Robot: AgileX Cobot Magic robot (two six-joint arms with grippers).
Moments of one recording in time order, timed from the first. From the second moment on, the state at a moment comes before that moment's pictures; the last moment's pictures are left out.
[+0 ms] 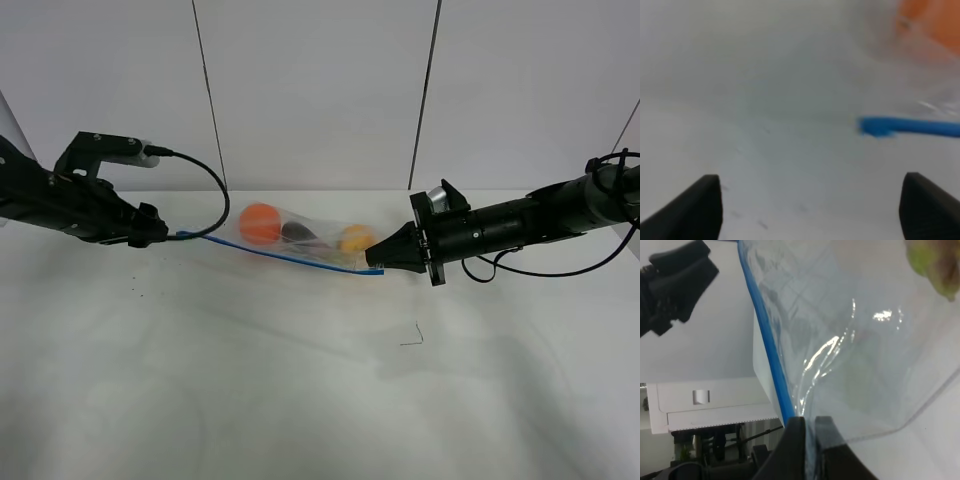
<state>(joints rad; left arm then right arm) -0.08 1.62 -0.95 -0.36 0.20 0.49 0.04 2.16 -1.21 1.41 1.20 -0.90</state>
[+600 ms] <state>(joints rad) -0.08 1.62 -1.26 0.05 1.06 -0.03 0.04 2.16 -1.21 1.41 1.20 -0.90</state>
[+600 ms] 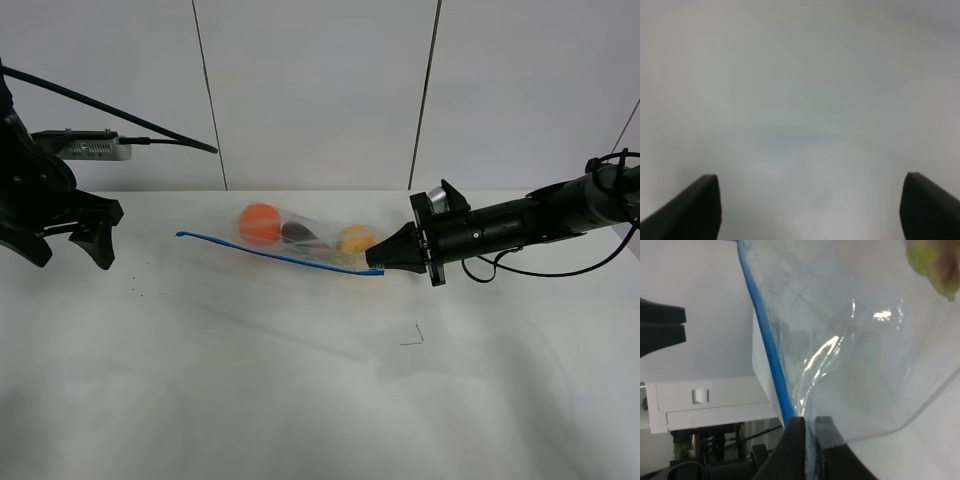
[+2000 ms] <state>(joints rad) -0.08 0.76 -0.50 0.02 1.05 -0.06 0.04 2.16 -1.21 1.41 1.20 -0.90</state>
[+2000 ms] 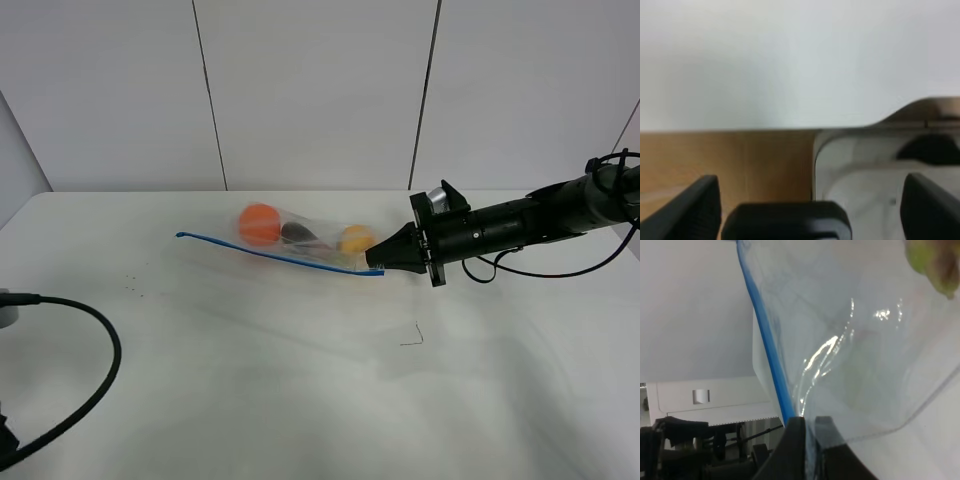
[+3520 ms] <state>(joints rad) 0.04 0.18 -0.49 0.01 1.05 0.00 0.04 2.16 -1.21 1.41 1.20 -0.89</state>
